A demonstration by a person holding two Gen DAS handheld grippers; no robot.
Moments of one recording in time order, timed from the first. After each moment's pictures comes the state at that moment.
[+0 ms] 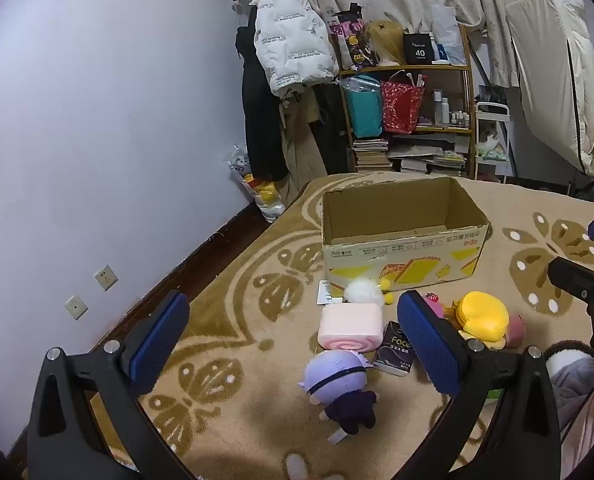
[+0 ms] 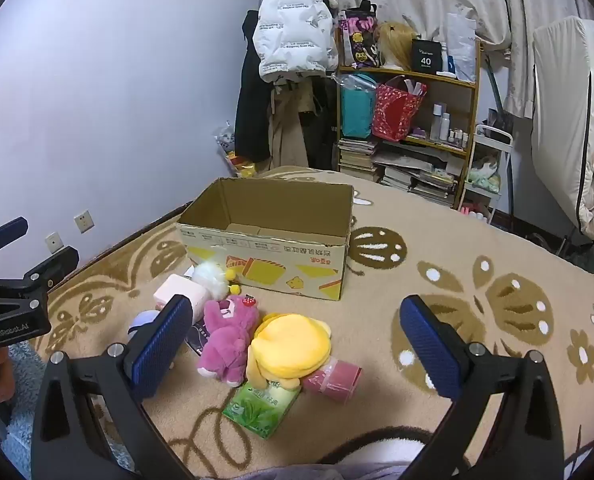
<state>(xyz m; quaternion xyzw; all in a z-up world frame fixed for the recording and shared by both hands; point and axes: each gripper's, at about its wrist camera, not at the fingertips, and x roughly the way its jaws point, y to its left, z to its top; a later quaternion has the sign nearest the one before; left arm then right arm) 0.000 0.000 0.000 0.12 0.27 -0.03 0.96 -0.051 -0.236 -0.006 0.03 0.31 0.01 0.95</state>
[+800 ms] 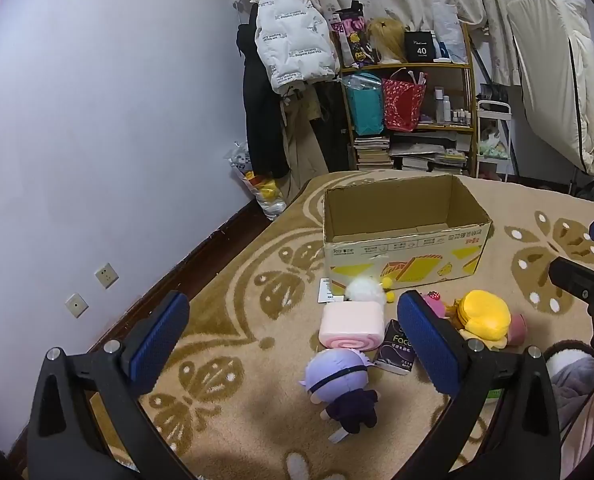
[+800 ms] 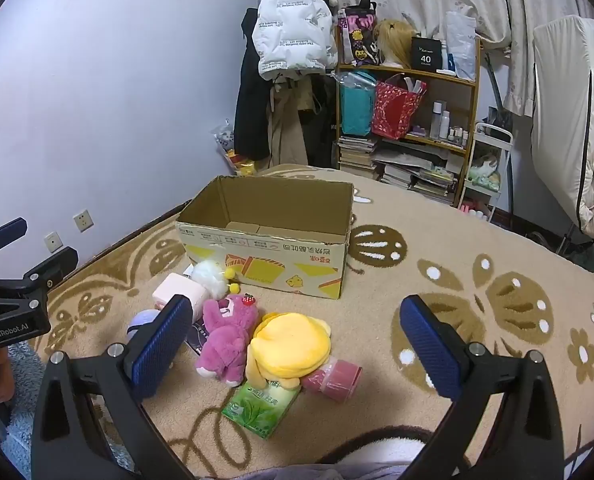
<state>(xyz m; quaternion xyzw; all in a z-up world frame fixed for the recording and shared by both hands) -0.001 -0.003 -0.003 0.13 0.27 -0.03 0.95 -0.050 -0.236 -0.007 0.03 0.31 0.01 0.95</state>
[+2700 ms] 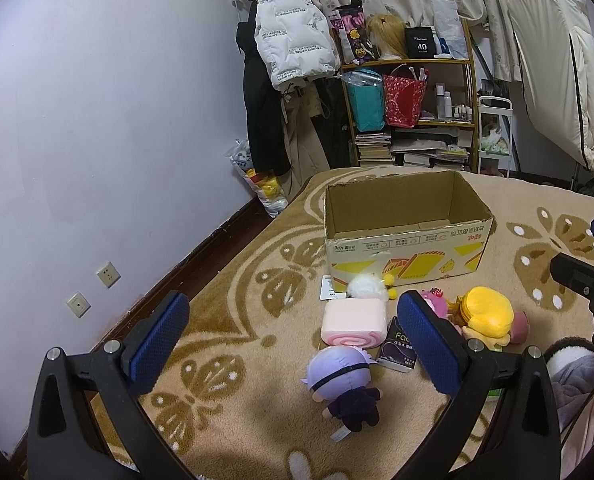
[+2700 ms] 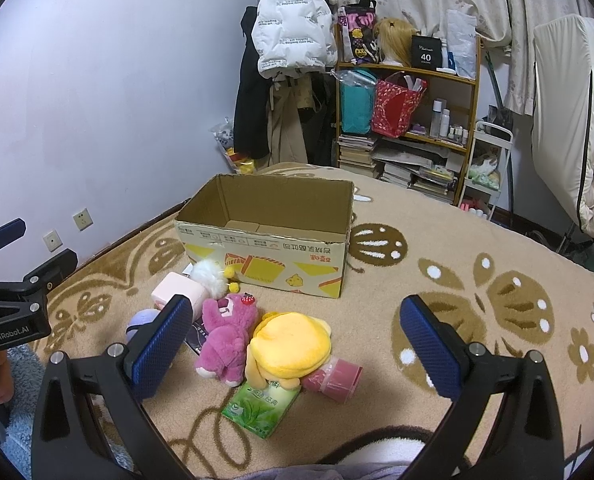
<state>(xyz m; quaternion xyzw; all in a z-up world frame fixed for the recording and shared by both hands) 0.002 -0.002 -0.007 0.13 0.27 -0.03 0.95 -0.049 -0.236 -0.008 0.03 0.31 0.01 0.95</state>
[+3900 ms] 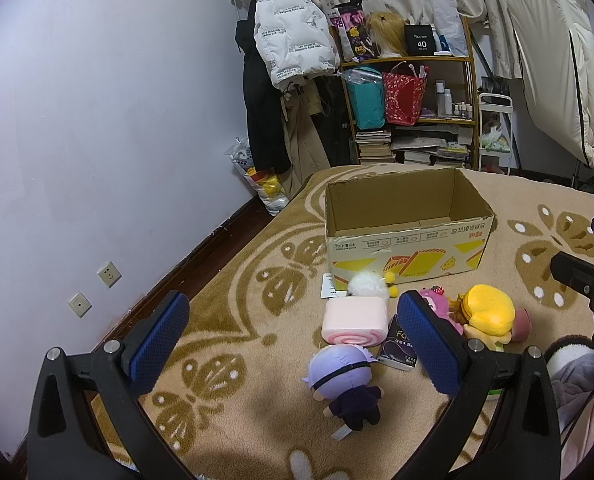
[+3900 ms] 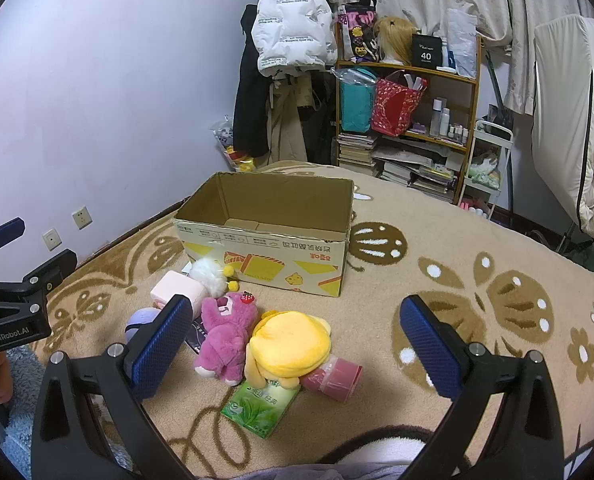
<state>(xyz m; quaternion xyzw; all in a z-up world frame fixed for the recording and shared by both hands) 0.002 0.002 -0.013 0.13 0.28 -0.03 0.95 -0.048 -0.235 -0.010 0.03 0.31 0.01 0.95</state>
